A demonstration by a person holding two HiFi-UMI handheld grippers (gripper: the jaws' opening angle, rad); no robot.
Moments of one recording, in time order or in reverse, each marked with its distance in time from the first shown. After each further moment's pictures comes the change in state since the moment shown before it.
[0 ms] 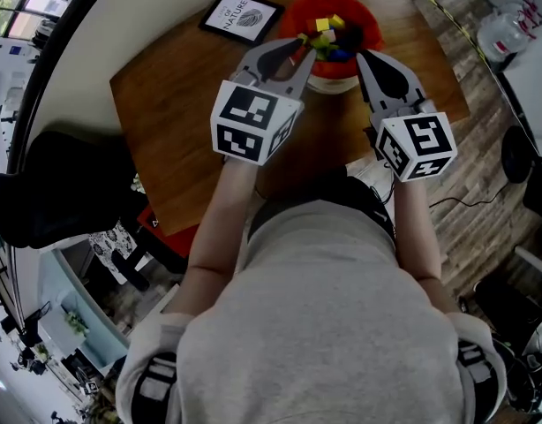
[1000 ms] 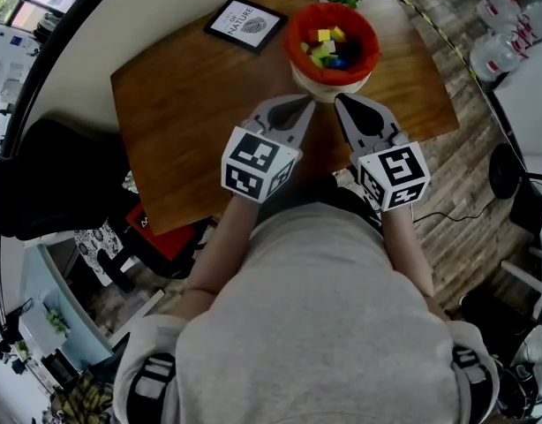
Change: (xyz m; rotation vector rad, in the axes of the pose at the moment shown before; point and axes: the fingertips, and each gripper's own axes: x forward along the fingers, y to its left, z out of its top) left arm -0.036 -0.050 -0.063 -0.139 0.032 -0.070; right arm -0.022 0.063 -0.042 -0.037 0.132 0.133
